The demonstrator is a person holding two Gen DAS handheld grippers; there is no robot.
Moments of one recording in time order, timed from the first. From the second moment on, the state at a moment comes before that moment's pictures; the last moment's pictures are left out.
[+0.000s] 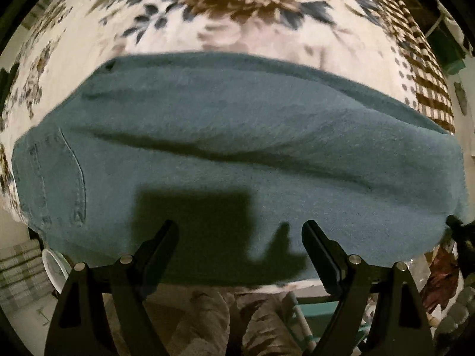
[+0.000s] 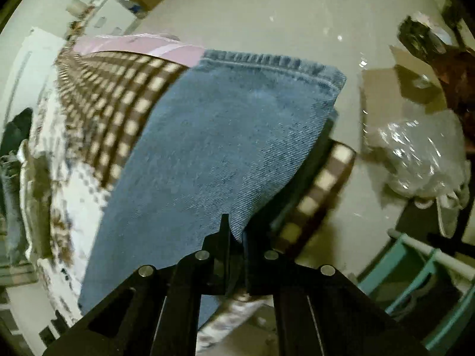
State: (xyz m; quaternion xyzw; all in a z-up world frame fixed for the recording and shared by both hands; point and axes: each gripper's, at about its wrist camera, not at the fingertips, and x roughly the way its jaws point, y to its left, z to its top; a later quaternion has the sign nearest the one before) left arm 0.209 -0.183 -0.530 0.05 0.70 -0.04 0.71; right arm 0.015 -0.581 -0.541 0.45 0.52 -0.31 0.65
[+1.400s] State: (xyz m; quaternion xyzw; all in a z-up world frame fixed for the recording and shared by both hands) left arm 0.134 0.206 -0.533 -0.28 0.62 0.15 0.72; right arm 0.061 -0.268 -0.541 0.35 0.62 -0.16 0.68
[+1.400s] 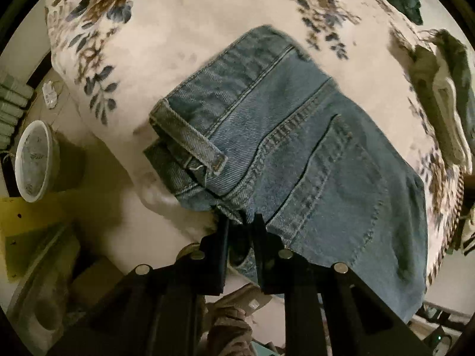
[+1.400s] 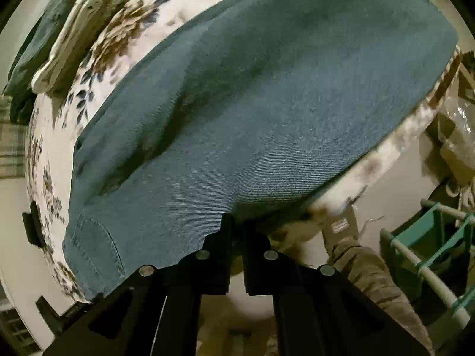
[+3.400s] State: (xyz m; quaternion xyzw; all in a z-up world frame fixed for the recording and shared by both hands) left arm 0.297 0.073 -0.529 -0.11 0.67 0.15 0.72; right arm 0.390 -0.221 -0.572 0.30 0.74 0.28 0.53
